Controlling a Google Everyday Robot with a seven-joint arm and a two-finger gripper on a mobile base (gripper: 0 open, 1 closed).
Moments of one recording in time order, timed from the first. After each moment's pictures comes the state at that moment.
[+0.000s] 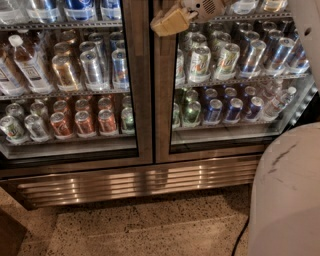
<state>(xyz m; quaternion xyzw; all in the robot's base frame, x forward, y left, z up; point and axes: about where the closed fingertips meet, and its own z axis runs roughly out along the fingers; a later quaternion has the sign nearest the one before) 0.658 -0.008 1.020 -0.63 0.62 0.26 0.40</state>
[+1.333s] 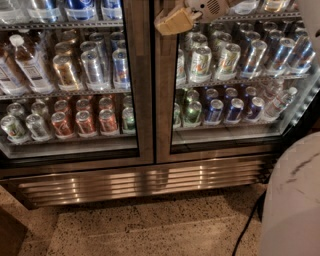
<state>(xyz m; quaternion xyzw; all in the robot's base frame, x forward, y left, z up) 0.651 -0.018 1.027 -0.63 0.61 0.24 0.41</state>
